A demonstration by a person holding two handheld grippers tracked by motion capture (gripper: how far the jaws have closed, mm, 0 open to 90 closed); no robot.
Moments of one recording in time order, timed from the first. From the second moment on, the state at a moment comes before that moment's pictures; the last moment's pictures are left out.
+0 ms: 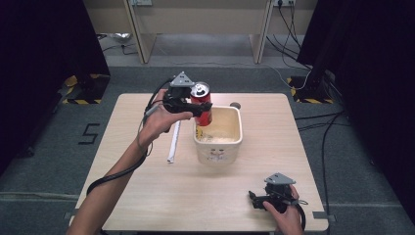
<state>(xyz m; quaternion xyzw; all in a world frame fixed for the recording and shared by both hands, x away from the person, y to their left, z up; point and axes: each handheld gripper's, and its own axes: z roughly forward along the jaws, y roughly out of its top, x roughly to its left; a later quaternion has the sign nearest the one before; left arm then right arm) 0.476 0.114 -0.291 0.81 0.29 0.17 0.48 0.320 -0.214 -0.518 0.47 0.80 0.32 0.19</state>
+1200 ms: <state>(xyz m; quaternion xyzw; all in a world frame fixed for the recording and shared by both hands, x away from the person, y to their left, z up) 0.490 0.073 -0.346 0.82 0.29 0.14 0.46 0.320 -0.213 -0.518 0.47 0.80 0.32 0.19</state>
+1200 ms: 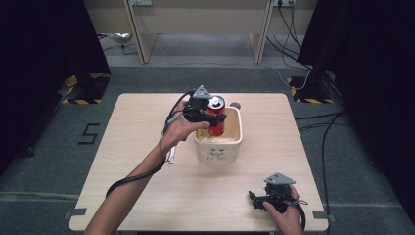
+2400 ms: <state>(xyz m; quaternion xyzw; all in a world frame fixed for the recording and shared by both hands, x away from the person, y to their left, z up) 0.489 0.071 -0.376 0.84 0.29 0.11 0.45 0.320 -0.213 -0.518 0.47 0.80 0.32 0.19</state>
